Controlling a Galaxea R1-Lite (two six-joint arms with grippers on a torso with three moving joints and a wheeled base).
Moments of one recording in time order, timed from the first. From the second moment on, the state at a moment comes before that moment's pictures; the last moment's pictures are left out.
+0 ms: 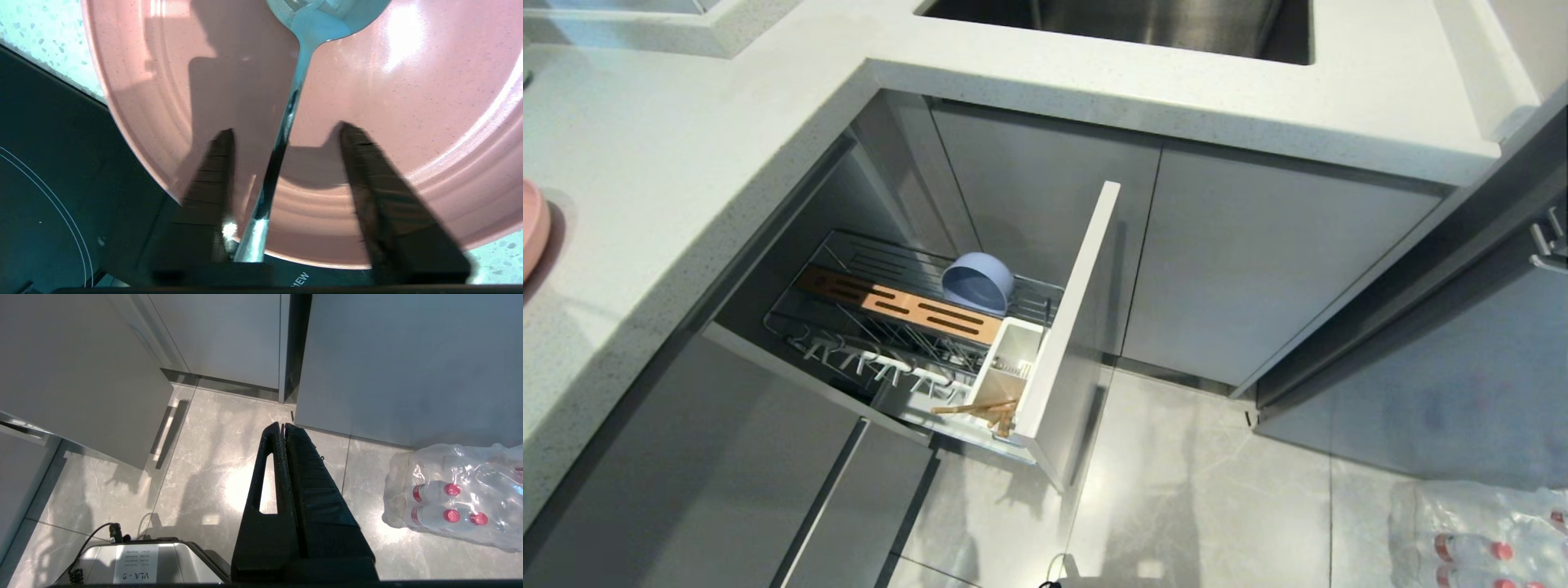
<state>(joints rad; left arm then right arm) 0.91 1.72 -1.95 1.05 -0.43 0.55 0.00 0.00 0.00 0.00 -0.02 0.05</state>
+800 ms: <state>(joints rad) 0.91 1.66 -1.94 1.07 -0.49 0.50 0.00 0.00 0.00 0.00 -0.02 0.05</state>
